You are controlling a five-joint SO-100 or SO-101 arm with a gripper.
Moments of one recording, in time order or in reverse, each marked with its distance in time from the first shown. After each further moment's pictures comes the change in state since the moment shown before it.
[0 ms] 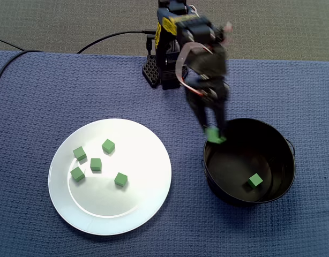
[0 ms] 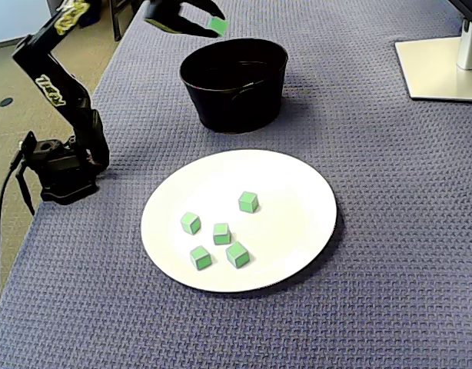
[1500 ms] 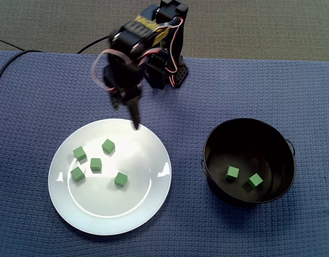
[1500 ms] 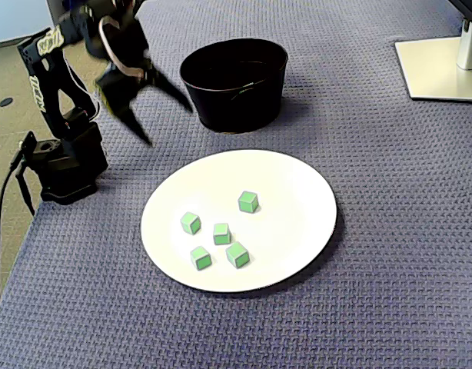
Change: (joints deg) arm 52.0 -6.0 2.8 21.8 -42.4
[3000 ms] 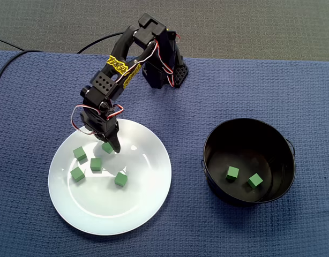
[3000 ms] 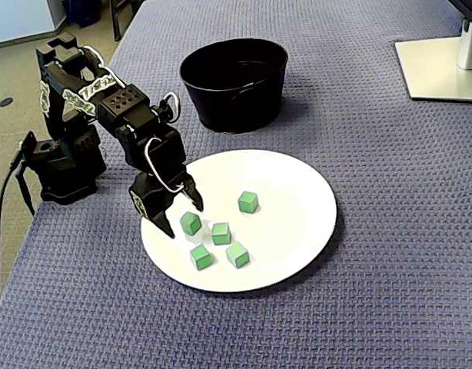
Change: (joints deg) arm 4.8 -27.8 11.6 -30.8 -17.0
